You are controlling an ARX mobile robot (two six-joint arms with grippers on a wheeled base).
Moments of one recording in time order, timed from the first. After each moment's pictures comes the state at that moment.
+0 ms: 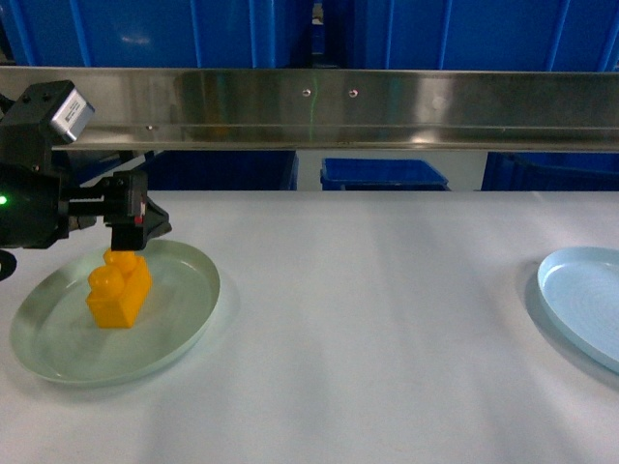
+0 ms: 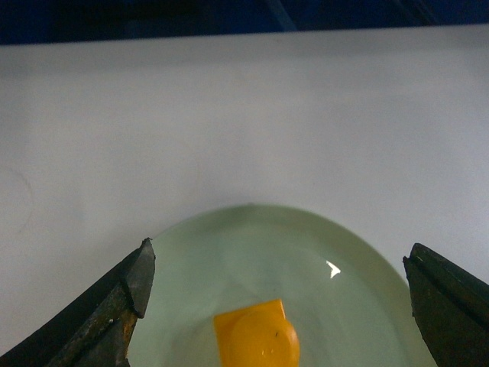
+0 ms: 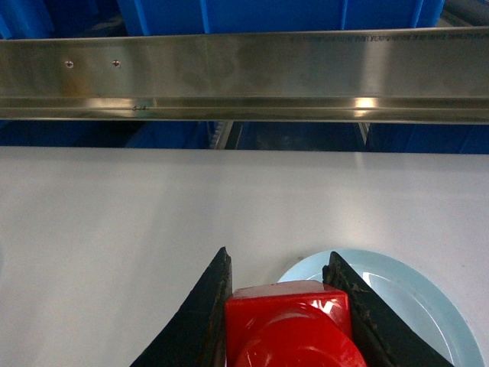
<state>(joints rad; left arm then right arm) -0.02 1.83 0.90 0.33 0.22 0.00 -0.01 1.31 0.65 0.35 -0.17 0.04</state>
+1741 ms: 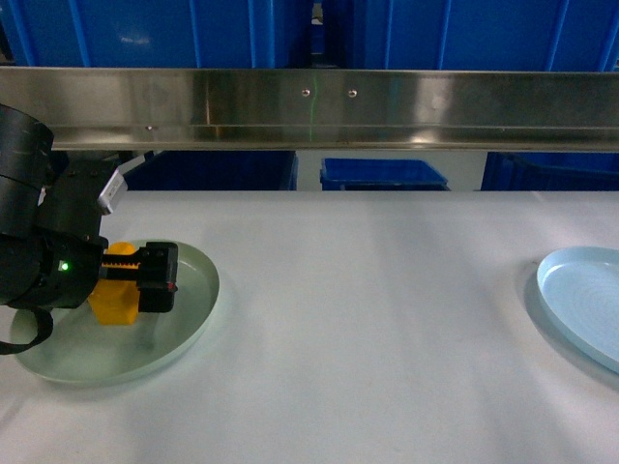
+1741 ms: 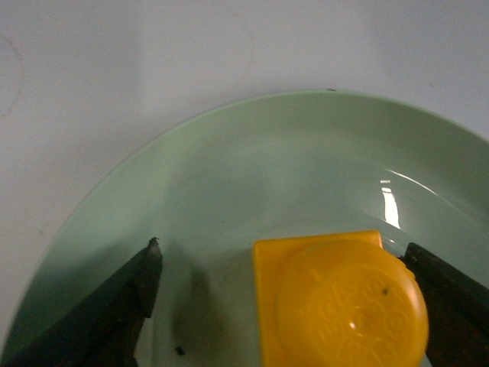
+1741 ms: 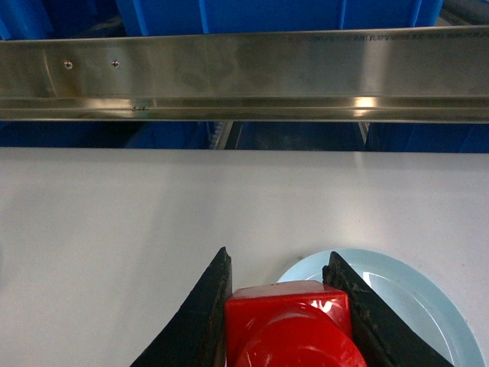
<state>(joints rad) -0.09 1.98 0.91 0.32 -0.04 -0.02 -0.01 1.31 0.65 0.35 -0.17 0.04</state>
